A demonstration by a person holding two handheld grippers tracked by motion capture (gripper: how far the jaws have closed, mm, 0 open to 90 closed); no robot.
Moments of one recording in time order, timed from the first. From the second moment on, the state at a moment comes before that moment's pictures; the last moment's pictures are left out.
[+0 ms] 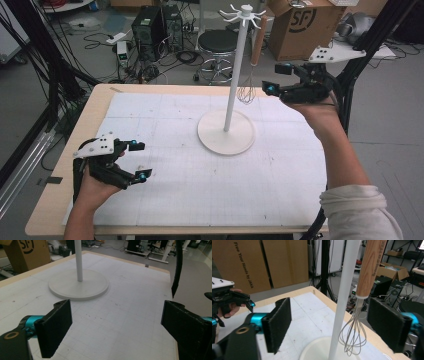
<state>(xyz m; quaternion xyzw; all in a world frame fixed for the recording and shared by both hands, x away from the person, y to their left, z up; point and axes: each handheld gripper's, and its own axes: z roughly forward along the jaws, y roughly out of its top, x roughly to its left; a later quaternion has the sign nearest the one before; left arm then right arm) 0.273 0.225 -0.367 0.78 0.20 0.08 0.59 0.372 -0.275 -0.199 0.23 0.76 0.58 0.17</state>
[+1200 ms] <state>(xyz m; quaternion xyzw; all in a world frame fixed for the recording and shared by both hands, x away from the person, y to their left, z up) 0.274 0.227 -0.368 0.77 0.21 0.08 0.59 0.331 -0.293 -0.273 0.26 0.79 0.54 0.14</state>
